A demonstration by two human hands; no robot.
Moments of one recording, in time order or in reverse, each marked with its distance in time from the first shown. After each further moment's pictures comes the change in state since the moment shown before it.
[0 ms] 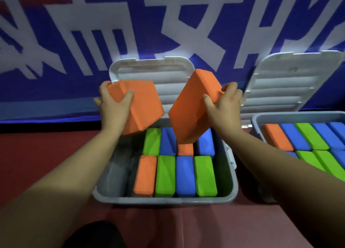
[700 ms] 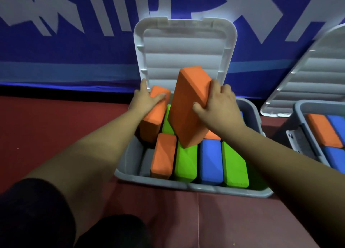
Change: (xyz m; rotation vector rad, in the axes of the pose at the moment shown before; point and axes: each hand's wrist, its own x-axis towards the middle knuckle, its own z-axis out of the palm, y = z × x) left_hand 0.046 -0.140 0.040 0.385 -0.405 -0.068; right_hand -0.066 -0.026 0.094 -0.388 -0.423 -0.225
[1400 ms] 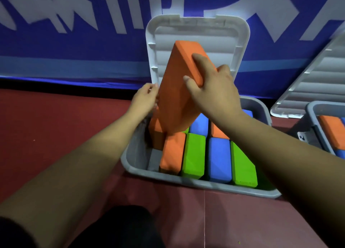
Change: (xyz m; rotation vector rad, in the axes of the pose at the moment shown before) left_hand -0.041 -0.002 -0.038 -0.415 -0.046 -0.027; right_hand 0.006 -0.061 -0.024 0.209 0.053 -0.016
